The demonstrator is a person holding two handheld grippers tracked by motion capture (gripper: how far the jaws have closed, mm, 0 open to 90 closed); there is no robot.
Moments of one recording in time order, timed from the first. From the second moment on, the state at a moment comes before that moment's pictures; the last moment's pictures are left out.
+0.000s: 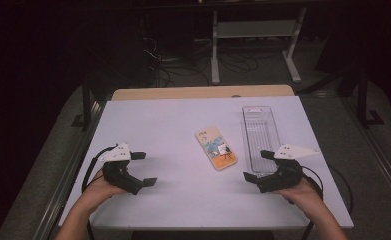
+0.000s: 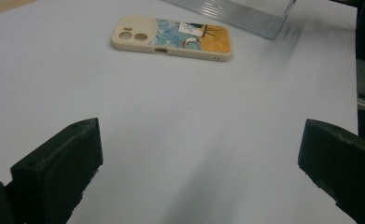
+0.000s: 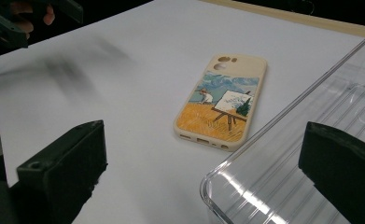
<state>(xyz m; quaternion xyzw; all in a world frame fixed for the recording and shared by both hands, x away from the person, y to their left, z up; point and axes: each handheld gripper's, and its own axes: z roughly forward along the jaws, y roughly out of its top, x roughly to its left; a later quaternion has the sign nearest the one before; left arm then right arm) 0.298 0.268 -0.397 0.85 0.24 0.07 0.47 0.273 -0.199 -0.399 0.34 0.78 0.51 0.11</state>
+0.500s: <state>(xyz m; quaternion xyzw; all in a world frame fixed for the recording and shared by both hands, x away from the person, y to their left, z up) 0.303 0.259 -0.396 0.85 0.23 0.06 0.48 0.274 -0.201 -0.401 0.34 0.78 0.51 0.12</state>
